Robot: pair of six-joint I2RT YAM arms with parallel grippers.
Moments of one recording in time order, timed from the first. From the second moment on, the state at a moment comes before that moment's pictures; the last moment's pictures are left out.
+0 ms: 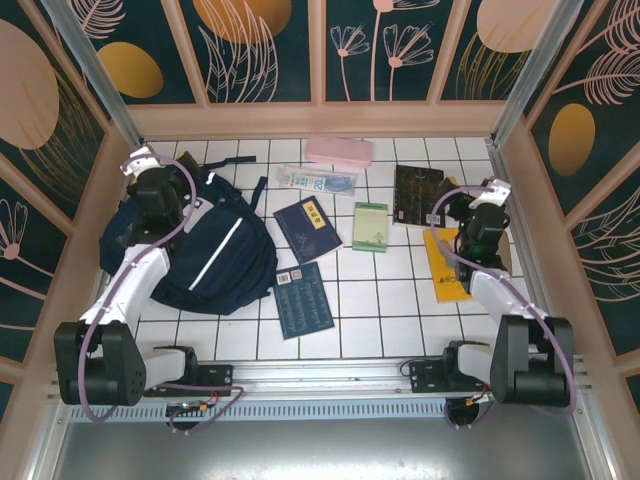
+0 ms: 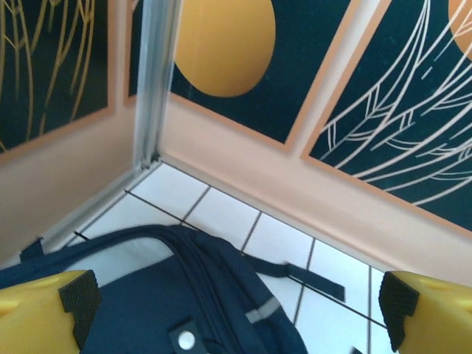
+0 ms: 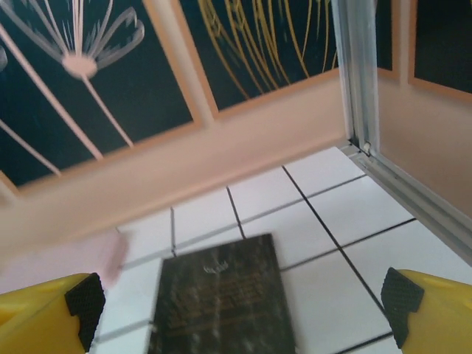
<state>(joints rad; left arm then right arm) -0.04 1.24 0.86 0.14 -0.32 -0.42 -0.05 1.17 0.51 0.56 0.09 0.39</state>
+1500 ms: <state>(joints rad) -0.19 2.13 1.58 -0.61 -0.34 -0.65 0.49 1.36 0.88 -0.04 0.09 0.52</state>
